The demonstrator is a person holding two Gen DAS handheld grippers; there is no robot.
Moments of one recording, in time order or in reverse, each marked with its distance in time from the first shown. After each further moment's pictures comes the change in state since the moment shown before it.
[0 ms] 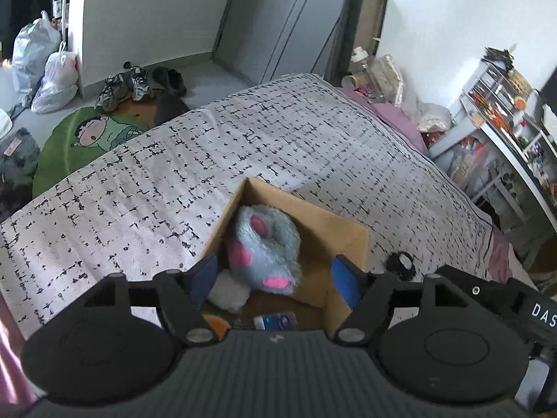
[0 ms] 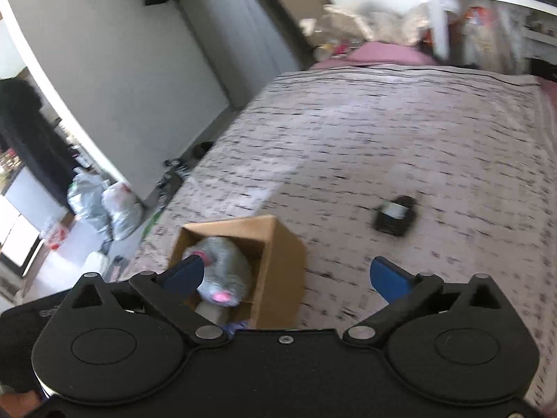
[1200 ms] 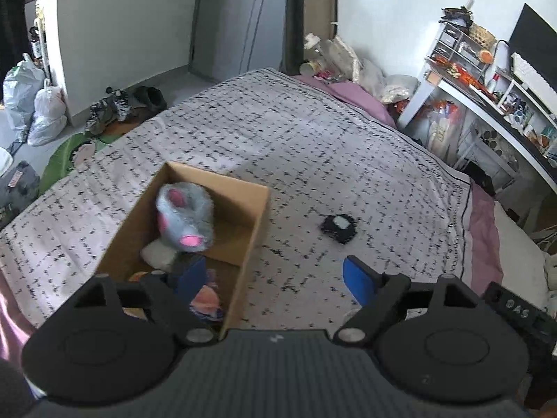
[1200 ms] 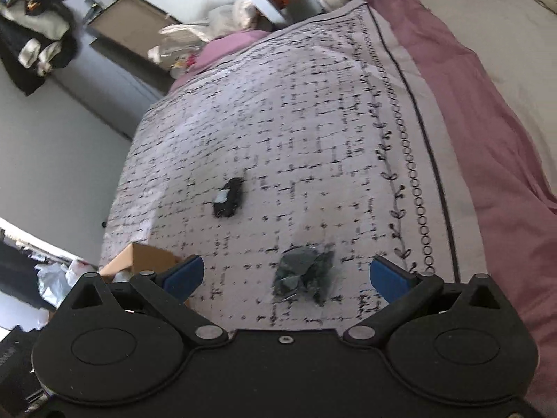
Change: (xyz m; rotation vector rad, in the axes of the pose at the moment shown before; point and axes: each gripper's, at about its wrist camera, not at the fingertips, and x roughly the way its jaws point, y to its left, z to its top) left arm -0.036 -0.128 -0.047 0.133 -0.008 0.043; right arm -0.059 -0.162 -0.035 0.433 0.027 -0.159
